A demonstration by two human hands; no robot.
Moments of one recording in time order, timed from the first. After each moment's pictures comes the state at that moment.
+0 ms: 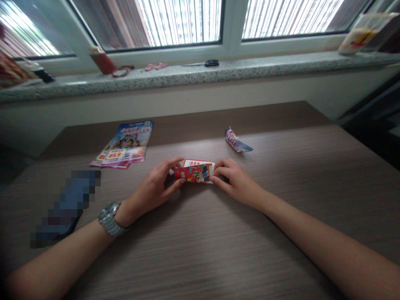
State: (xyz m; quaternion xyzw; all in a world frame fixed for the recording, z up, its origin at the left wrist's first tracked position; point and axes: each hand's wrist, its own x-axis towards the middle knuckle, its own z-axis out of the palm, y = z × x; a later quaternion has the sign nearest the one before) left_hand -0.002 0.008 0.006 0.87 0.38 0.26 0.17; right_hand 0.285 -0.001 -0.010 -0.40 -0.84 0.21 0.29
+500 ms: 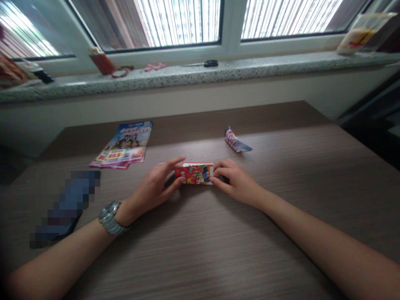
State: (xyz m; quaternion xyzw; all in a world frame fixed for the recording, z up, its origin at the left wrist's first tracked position) left_hand -0.002 0.010 0.005 0.87 0.37 0.26 0.17; right_hand 0.286 -0.001 -0.008 -0.39 -0.85 0.22 0.29
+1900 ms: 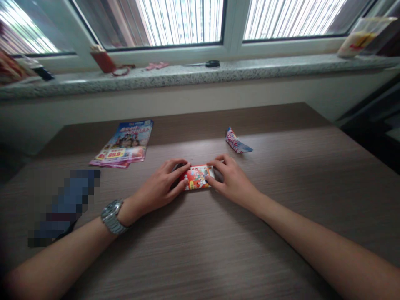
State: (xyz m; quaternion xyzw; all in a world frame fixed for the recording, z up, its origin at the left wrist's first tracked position) left_hand 0.005 0.010 0.001 0.90 0.37 0.18 0.12; right_hand 0.267 -0.002 -0.010 -0.49 -0.80 0.19 0.30
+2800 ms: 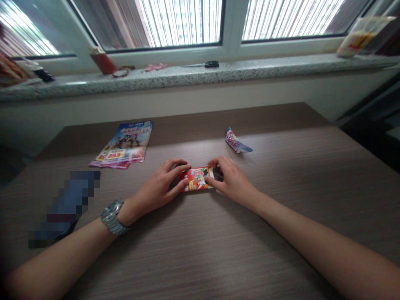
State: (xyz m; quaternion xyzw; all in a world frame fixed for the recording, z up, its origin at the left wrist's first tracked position) left_hand 0.004 0.012 0.000 0.89 0.38 0.20 0.15; right_hand 0.269 0.000 -0.011 -0.50 -0.78 0.22 0.30
